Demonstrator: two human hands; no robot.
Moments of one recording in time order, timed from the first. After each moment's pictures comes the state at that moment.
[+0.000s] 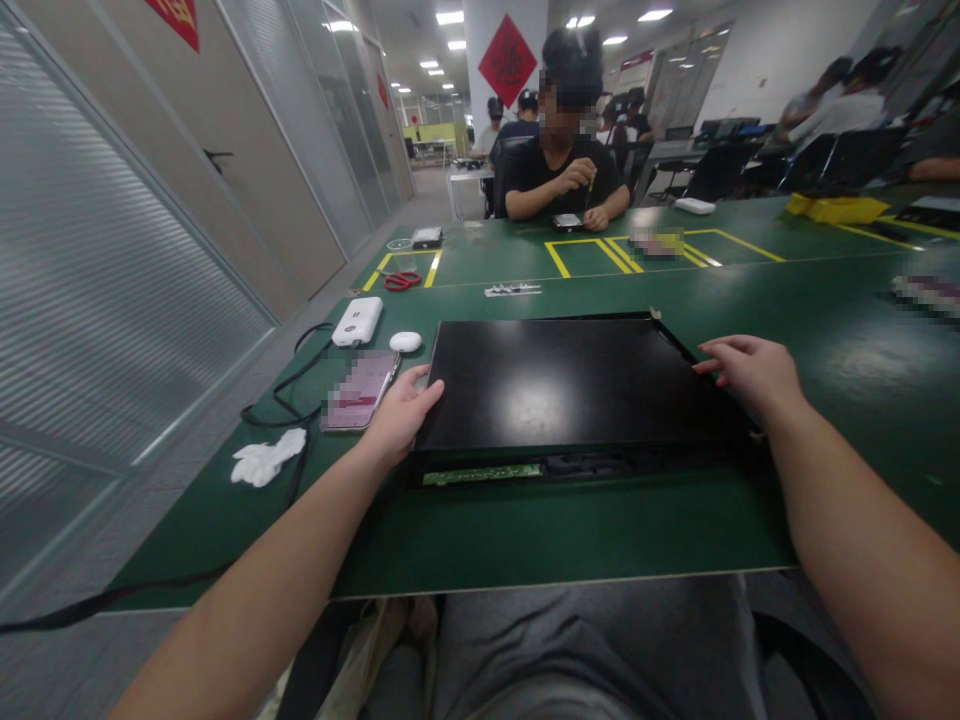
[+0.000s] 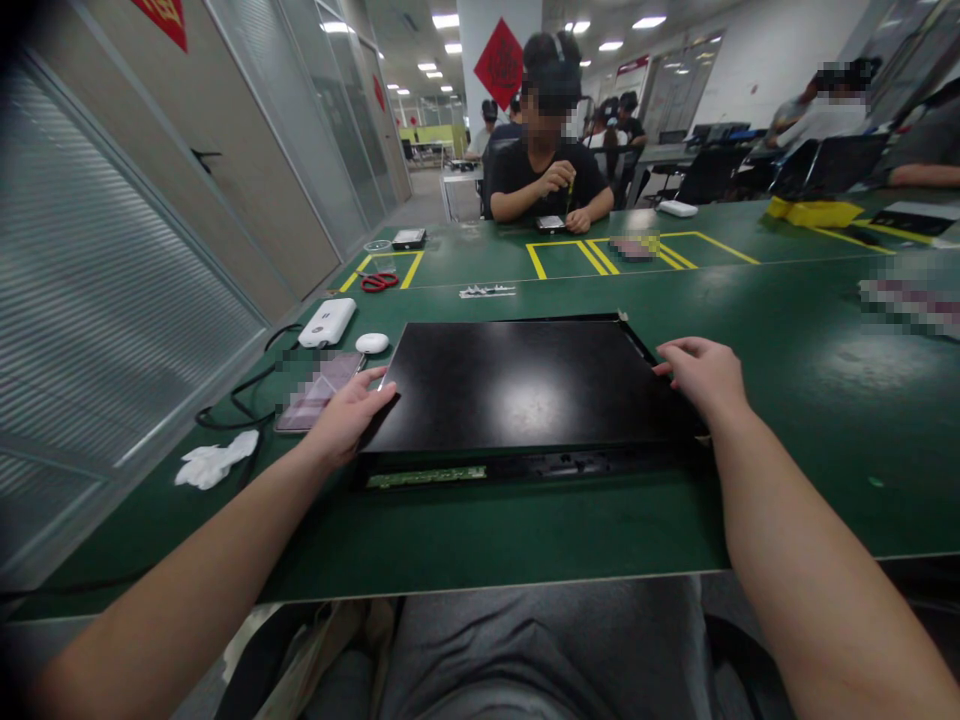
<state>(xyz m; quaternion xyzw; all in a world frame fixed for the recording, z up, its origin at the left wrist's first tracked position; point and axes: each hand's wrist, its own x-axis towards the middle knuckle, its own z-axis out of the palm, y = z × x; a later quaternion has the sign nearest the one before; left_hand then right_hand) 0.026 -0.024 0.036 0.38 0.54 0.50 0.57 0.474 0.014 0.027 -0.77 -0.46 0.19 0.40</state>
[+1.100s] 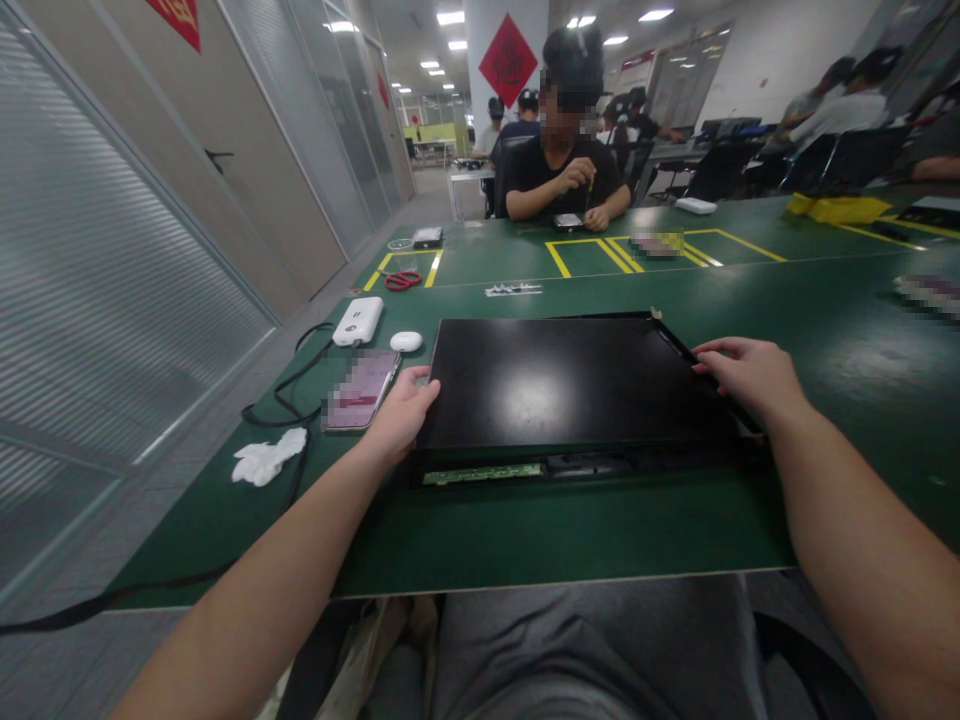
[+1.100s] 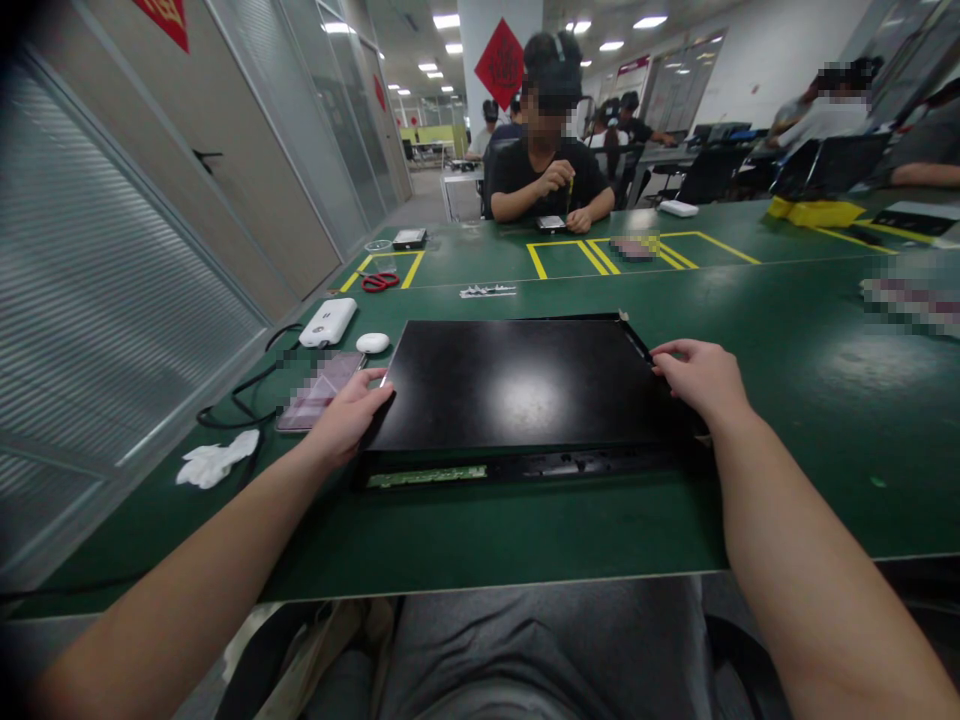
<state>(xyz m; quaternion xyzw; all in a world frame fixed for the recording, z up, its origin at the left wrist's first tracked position) 0.028 -0.025 0.038 0.39 0.57 0.48 0.54 0.464 0.008 0.038 -0.80 -0.50 0.13 0.30</state>
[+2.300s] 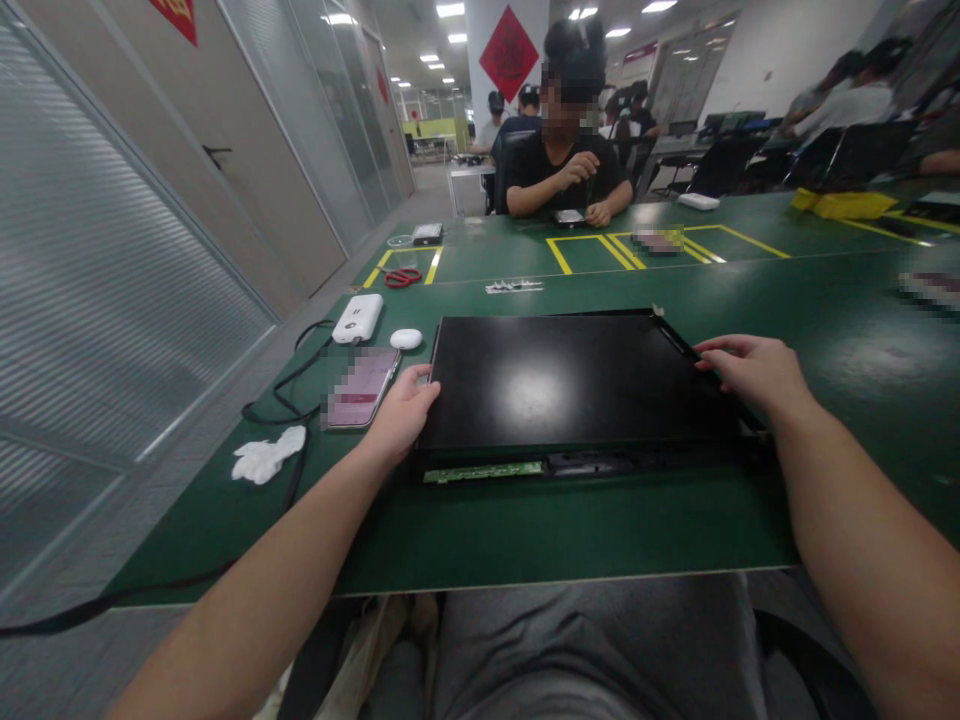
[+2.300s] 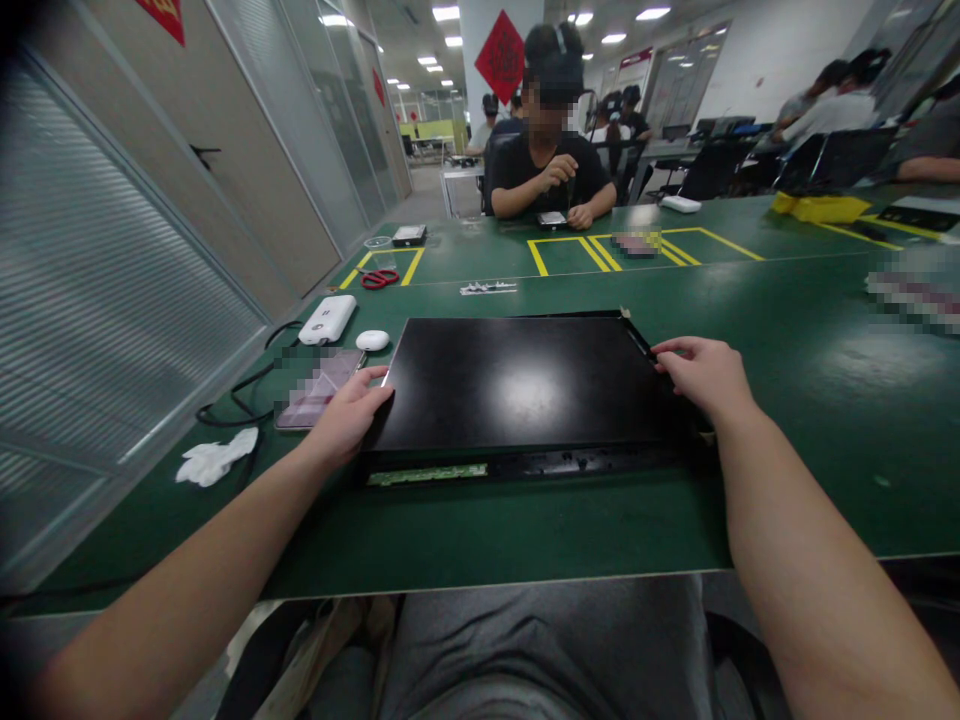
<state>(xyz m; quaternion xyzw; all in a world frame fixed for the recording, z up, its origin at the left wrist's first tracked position) 0.030 -0.025 0.037 0.41 0.58 0.47 0.52 0.462 0.007 0.040 -0.80 -0.50 0.13 0.30</state>
